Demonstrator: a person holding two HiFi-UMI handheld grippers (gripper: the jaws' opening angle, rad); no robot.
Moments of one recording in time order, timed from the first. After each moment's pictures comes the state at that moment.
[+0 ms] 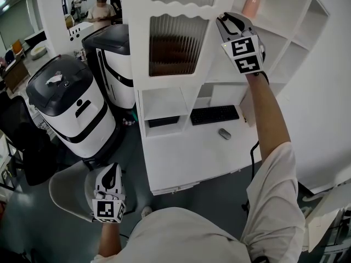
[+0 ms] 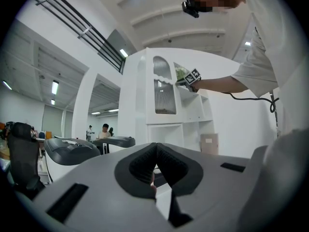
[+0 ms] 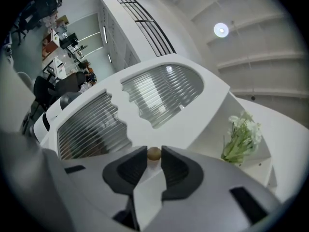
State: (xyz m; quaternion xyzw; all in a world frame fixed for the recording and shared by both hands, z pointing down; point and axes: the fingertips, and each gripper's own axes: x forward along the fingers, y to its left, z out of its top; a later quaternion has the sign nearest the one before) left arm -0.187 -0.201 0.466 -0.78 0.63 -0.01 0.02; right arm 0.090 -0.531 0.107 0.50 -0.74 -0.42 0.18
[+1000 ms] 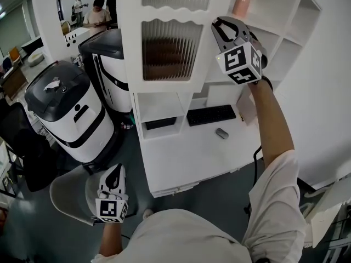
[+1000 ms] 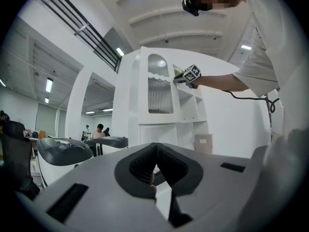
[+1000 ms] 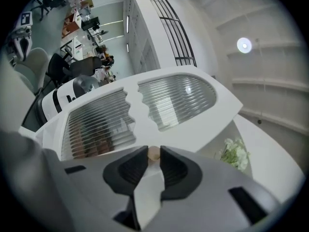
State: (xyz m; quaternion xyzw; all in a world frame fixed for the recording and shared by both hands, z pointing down) left arm -0.163 -0.205 0.465 -0.80 0.60 -0.01 0.02; right arm 0.093 -0.486 0.107 0.48 -0.68 -0.50 0.26
